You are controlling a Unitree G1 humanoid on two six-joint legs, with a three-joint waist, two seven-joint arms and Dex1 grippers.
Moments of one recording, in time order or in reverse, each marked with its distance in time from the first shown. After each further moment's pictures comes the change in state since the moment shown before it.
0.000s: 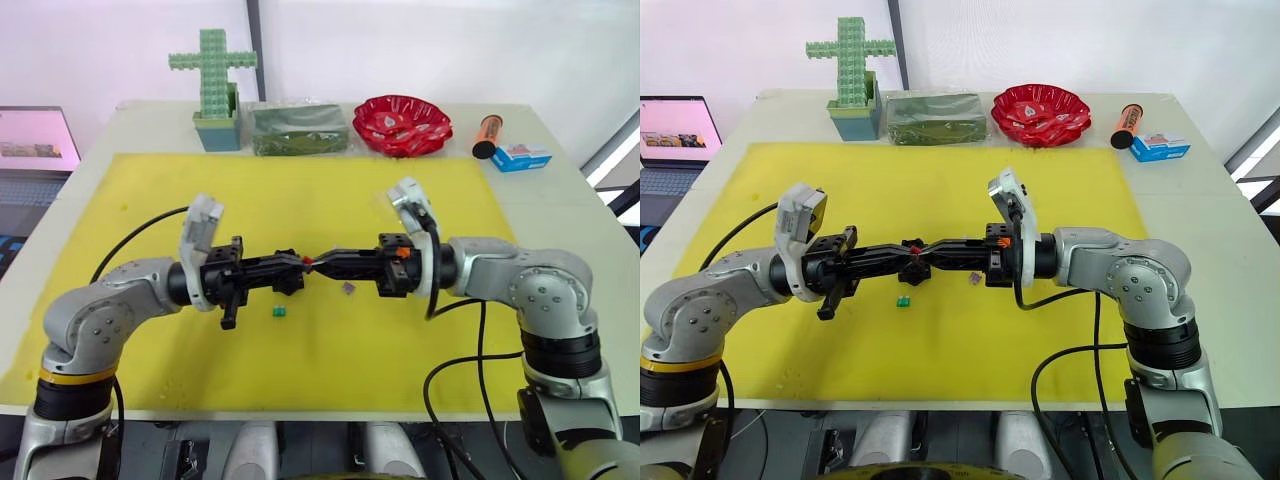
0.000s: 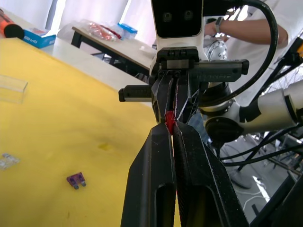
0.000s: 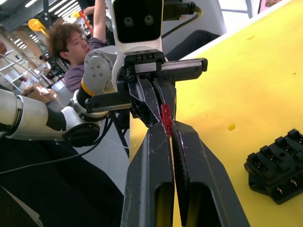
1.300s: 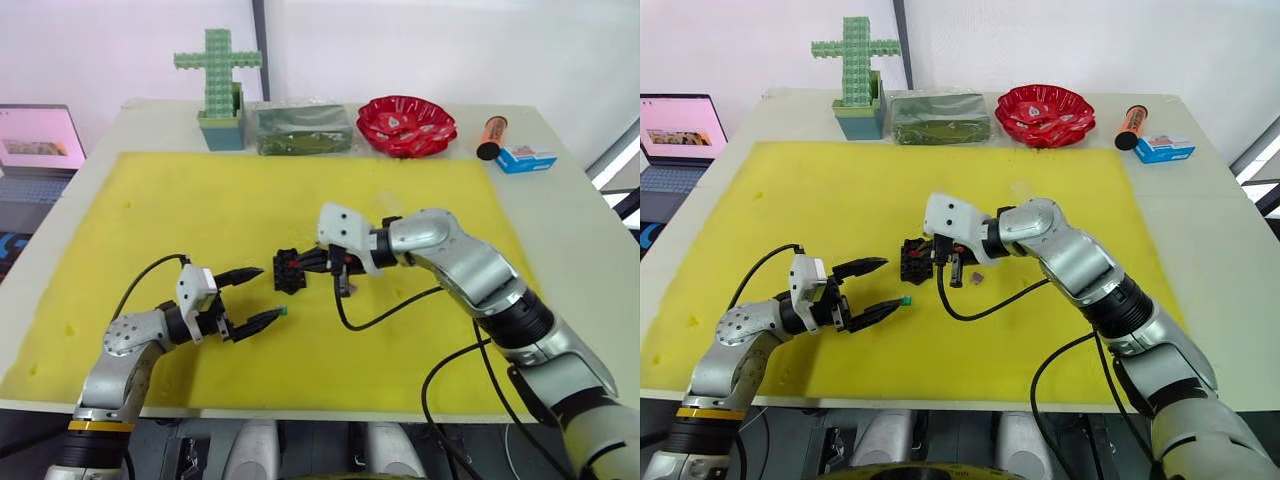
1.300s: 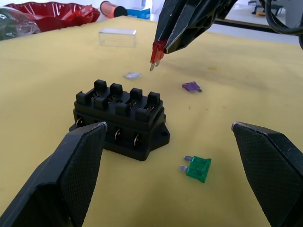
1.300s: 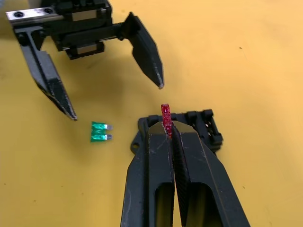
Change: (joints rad) left arm 0.275 -0.126 -0.075 0.309 0.551 -0.855 -0.096; right arm -0.218 -0.017 0.503 0.193 -0.861 -0.499 0.242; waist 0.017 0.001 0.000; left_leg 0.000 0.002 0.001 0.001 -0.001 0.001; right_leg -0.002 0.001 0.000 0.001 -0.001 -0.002
